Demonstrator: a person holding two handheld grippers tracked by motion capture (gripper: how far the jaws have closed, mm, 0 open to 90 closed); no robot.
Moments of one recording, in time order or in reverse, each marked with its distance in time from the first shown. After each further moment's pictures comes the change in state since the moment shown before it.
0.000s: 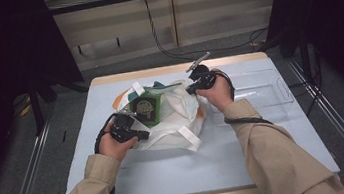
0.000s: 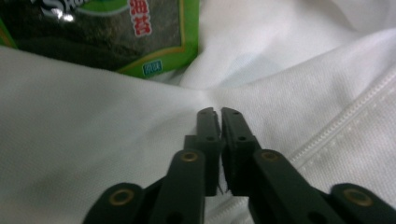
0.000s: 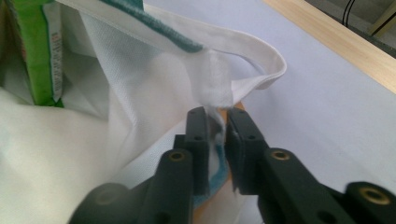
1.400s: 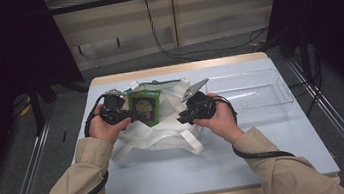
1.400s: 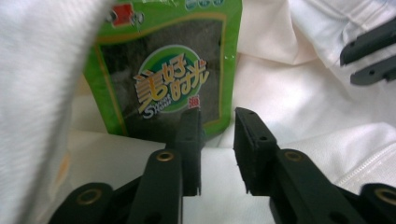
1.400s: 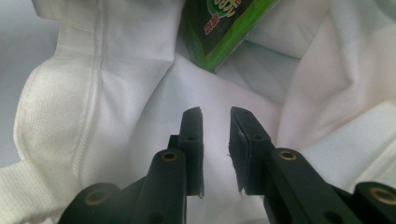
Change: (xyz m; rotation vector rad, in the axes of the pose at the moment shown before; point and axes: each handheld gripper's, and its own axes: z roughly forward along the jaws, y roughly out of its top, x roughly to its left) left arm 0.010 0.044 -0.041 -0.096 0.103 0.007; right arm 0.091 -0.033 -0.033 -0.062 0.201 -0.162
